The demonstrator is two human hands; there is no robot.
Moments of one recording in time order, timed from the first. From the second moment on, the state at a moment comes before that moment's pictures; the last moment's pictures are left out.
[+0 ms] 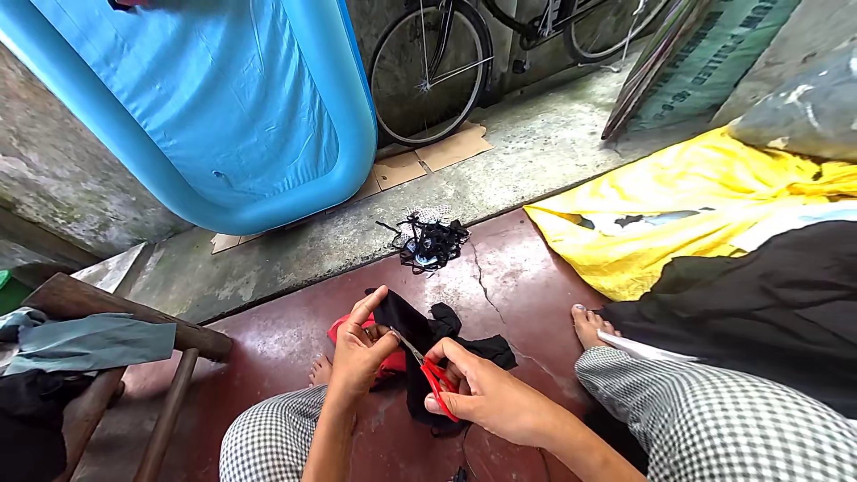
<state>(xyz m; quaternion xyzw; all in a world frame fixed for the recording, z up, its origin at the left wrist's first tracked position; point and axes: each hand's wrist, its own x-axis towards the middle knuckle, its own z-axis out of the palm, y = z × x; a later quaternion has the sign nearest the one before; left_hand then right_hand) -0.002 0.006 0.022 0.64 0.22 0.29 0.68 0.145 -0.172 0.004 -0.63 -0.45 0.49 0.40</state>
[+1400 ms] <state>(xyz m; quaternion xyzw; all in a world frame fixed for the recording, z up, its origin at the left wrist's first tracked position) -0.010 0.003 0.031 0.68 0.10 0.28 0.67 0.145 -0.162 0.012 -0.45 -0.37 0.62 0.53</state>
